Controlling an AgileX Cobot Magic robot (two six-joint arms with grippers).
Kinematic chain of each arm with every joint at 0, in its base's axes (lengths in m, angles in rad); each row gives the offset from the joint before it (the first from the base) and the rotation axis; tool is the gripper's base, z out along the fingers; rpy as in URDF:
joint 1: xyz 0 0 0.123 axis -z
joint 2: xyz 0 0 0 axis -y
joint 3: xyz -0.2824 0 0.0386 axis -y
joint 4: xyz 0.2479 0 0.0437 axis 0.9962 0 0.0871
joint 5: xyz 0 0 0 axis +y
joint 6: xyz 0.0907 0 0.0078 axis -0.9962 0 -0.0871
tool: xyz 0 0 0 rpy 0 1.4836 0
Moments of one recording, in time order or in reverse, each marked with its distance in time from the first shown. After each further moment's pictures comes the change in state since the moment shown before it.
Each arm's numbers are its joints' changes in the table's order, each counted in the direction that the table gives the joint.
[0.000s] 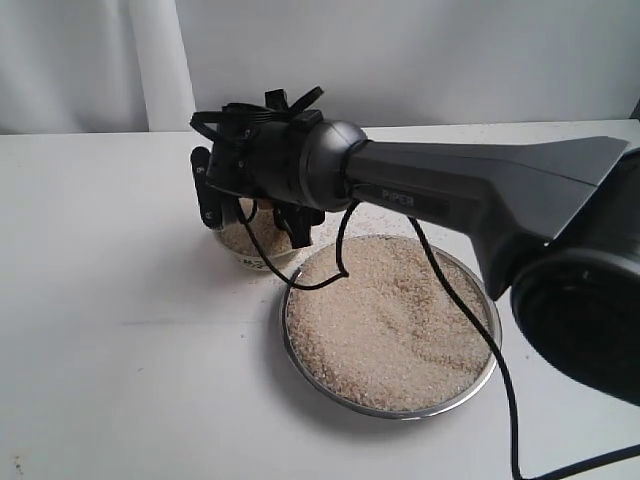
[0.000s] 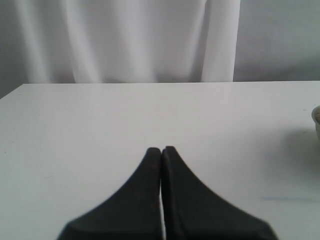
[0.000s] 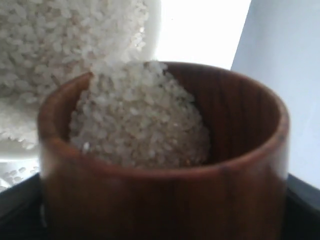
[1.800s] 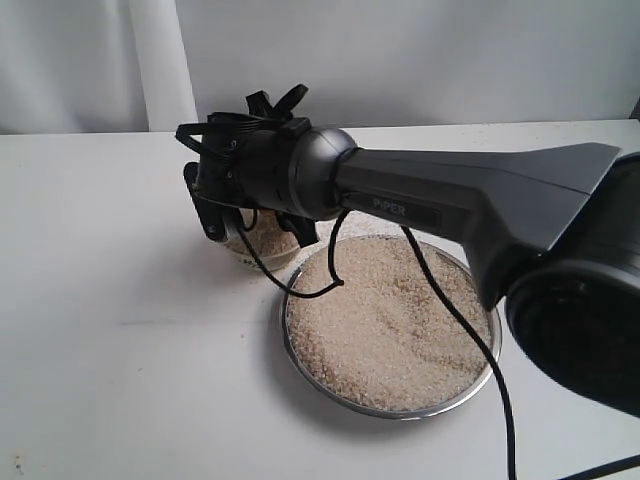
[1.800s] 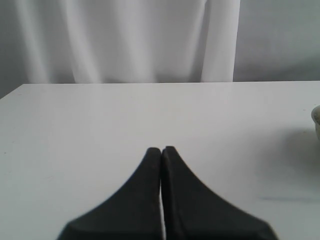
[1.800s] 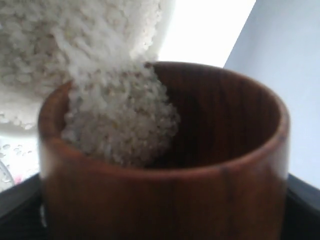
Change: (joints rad) left arm 0.000 0.000 0.000 0.000 0.000 0.000; right arm -0.025 -0.004 0.000 -0.050 0.027 0.118
